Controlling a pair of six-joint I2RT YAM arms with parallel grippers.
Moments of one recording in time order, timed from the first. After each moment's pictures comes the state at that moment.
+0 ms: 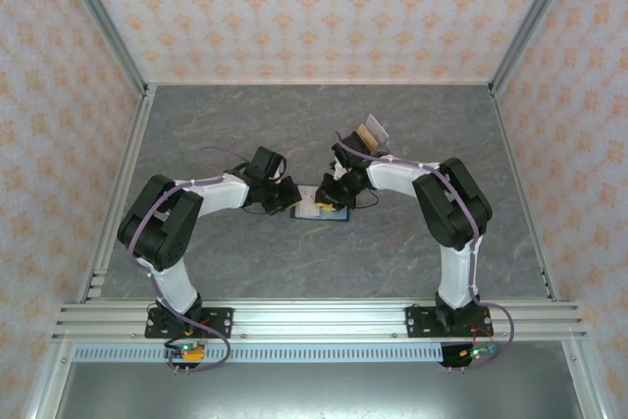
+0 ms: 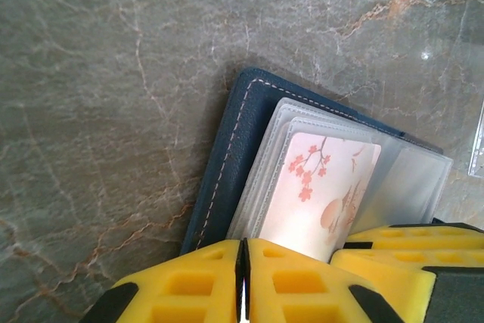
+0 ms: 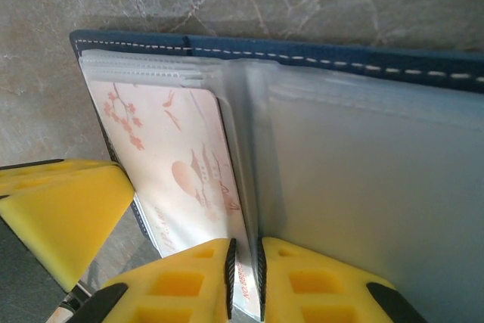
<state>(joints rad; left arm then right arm) -0.43 1.76 0.91 -0.16 0.34 -0.93 0.57 1.96 1.21 -0.43 -0.54 0.79</state>
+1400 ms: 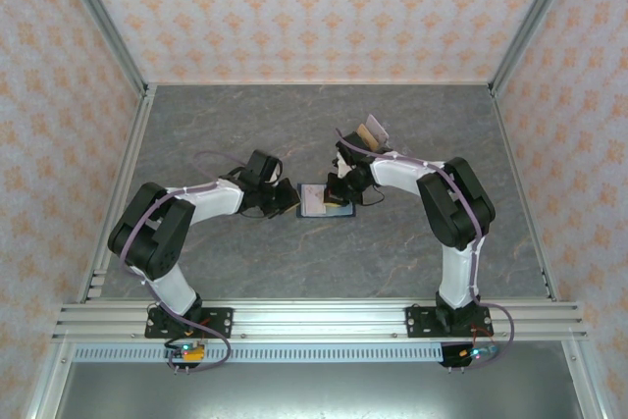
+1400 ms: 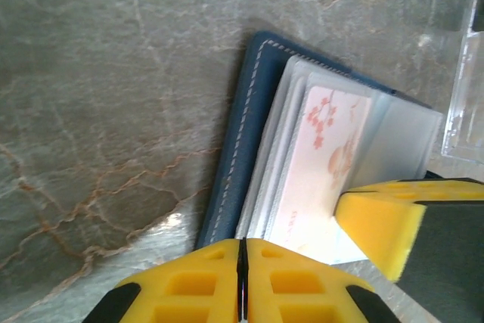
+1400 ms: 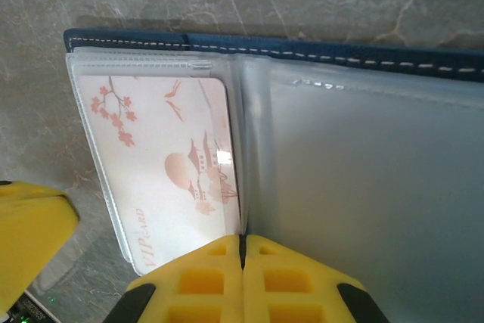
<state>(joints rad) -0.43 1.69 0.85 -0.14 0.38 -0.96 0.54 1.95 1.23 -0.51 -0.48 0.62</state>
